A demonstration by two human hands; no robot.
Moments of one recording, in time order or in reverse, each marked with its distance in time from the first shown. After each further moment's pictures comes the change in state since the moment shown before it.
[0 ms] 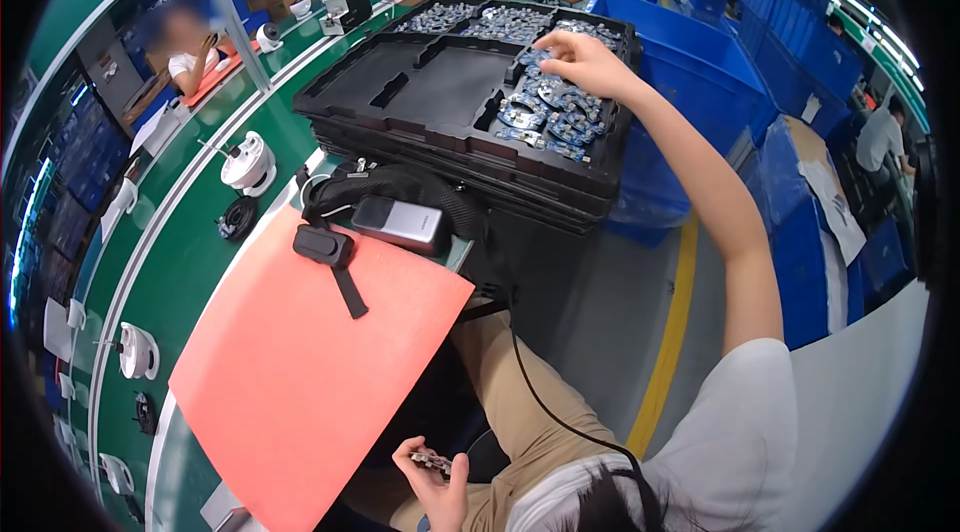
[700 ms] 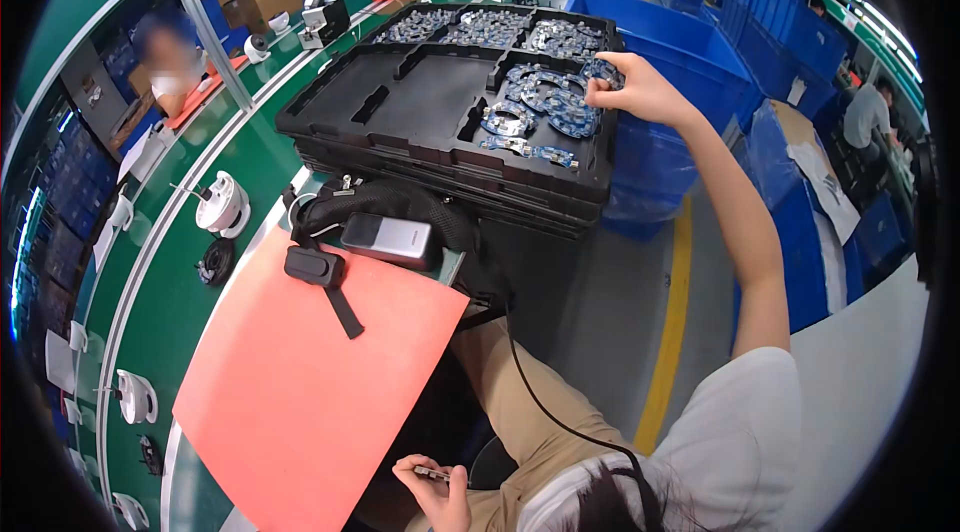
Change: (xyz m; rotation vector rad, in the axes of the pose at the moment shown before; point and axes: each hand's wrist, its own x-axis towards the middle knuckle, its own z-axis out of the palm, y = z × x) left_hand 0.014 0.000 -0.004 -0.006 -0.085 0.047; right_hand -0.063 0.012 -0.042 0.125 -0.007 0.109
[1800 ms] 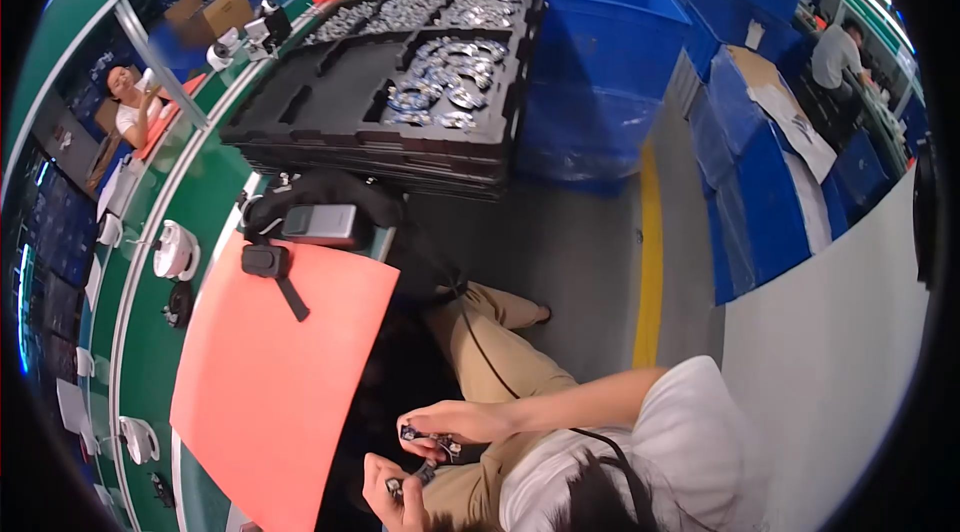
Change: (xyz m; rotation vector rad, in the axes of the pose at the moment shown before) left_hand -0.053 0.075 0.021 0.524 -0.199 0.369; right_hand -0.272 -0.124 0.261 1.808 -0.937 0.235
